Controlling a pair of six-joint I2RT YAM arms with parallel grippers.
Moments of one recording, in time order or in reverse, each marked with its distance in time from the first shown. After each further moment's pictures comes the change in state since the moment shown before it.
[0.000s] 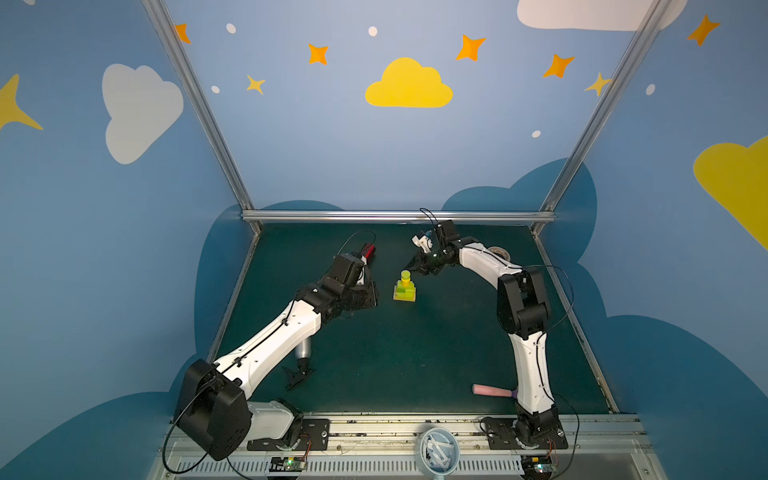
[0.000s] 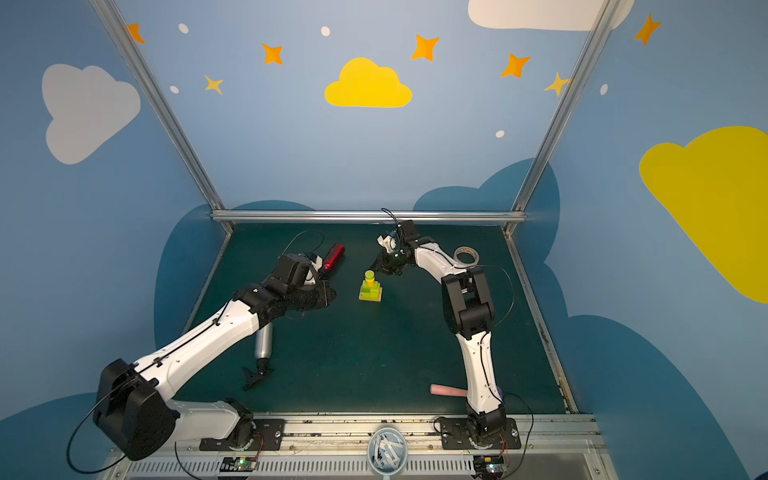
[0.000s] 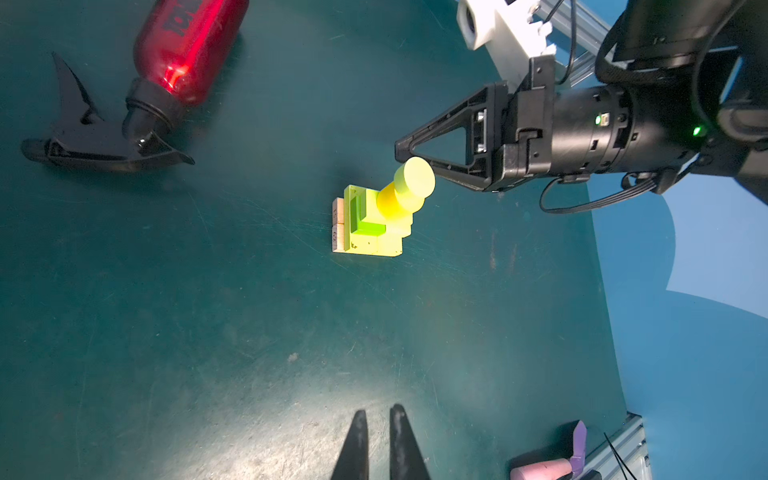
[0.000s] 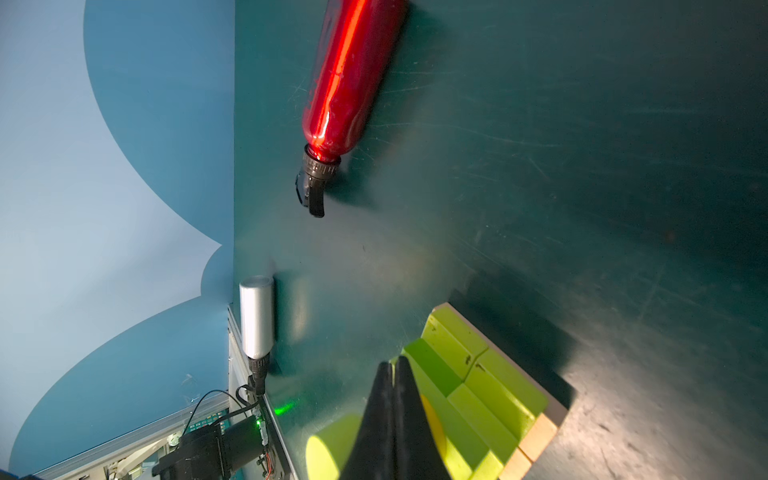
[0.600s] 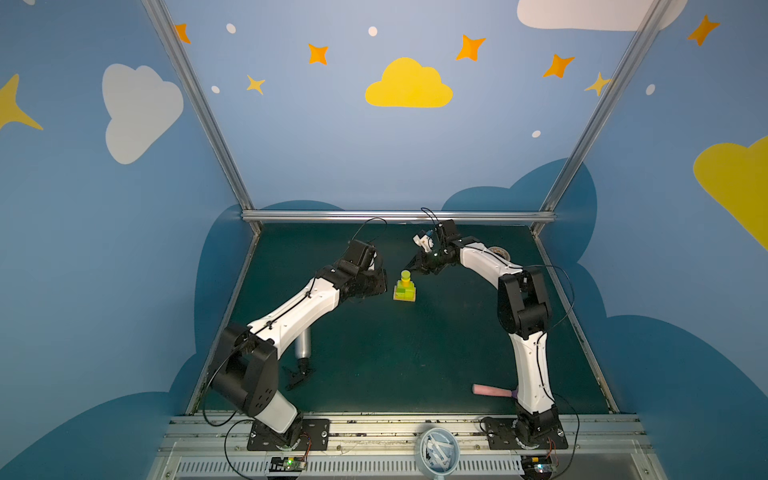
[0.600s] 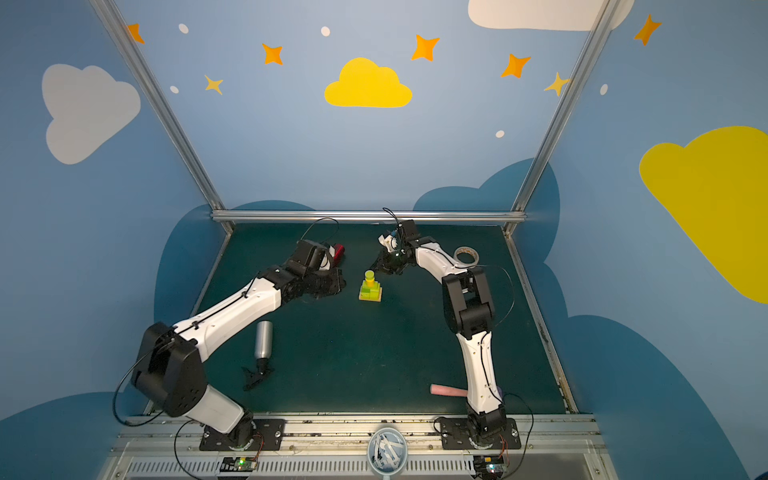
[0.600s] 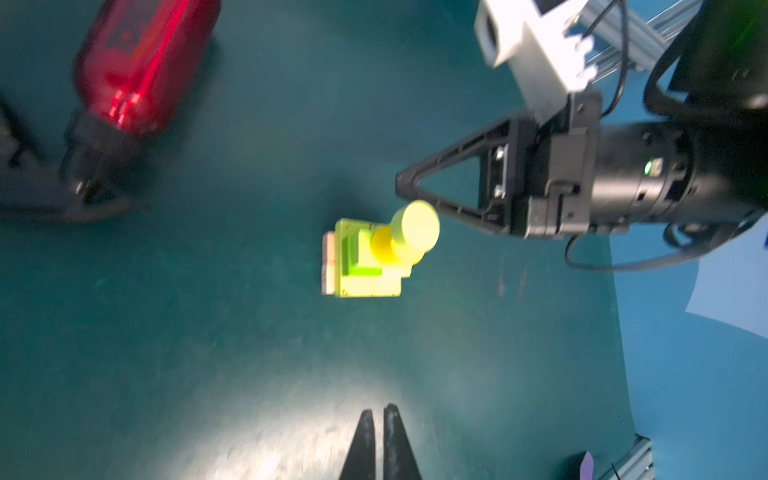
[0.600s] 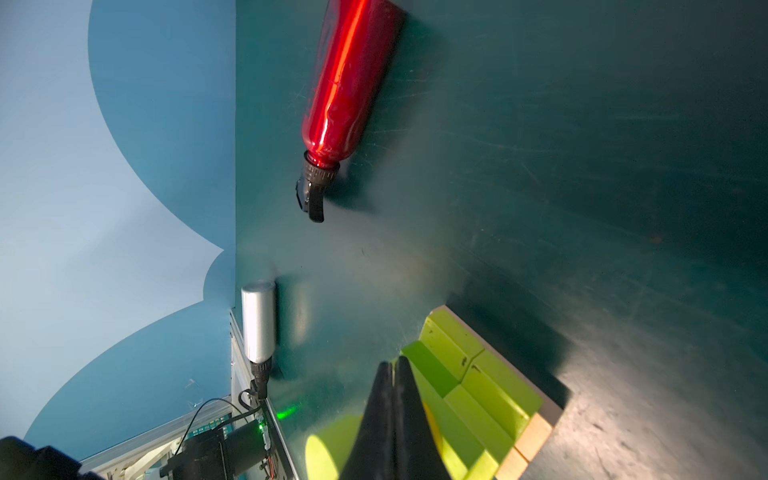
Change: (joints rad) left arm 0.024 0.267 0.211 0.014 0.032 0.016; right arm -0.015 0.000 0.000 0.013 0.001 0.016
